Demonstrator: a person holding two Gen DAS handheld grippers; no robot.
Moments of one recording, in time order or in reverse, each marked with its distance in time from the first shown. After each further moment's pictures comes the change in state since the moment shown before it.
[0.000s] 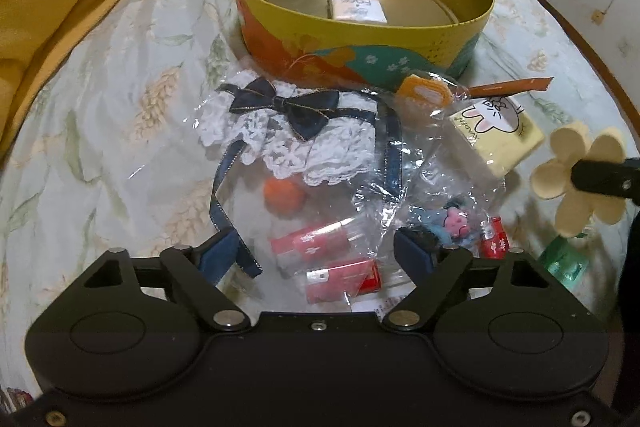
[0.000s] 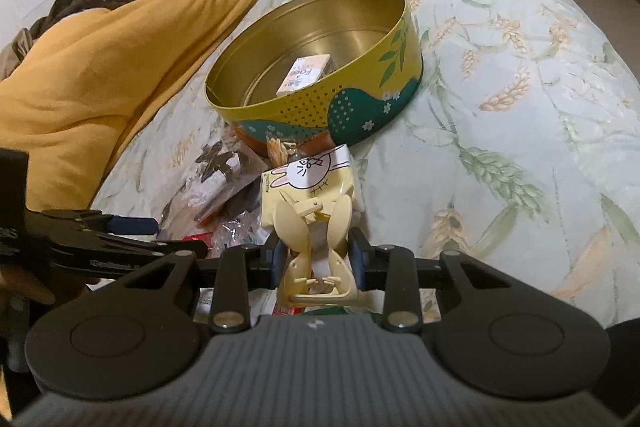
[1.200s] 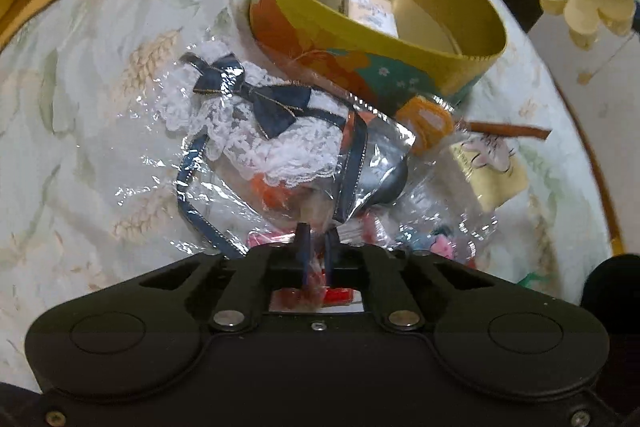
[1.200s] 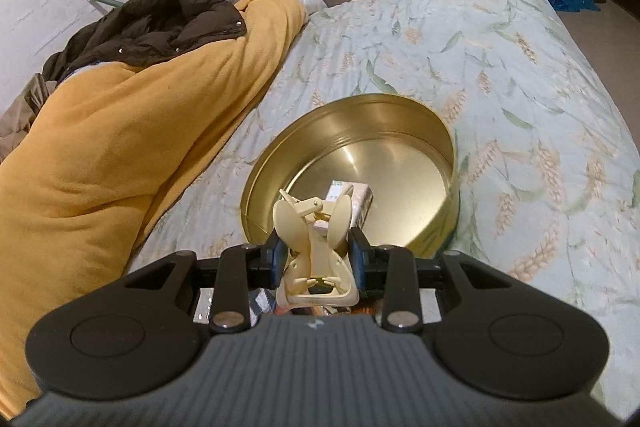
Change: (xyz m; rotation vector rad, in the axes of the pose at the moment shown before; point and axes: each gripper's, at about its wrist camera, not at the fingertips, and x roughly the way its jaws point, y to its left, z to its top) left arm 0.009 0.035 -0.006 -0.211 -0.011 -0.172; right arm -0.008 0.032 0.142 -0.050 -0.052 0.049
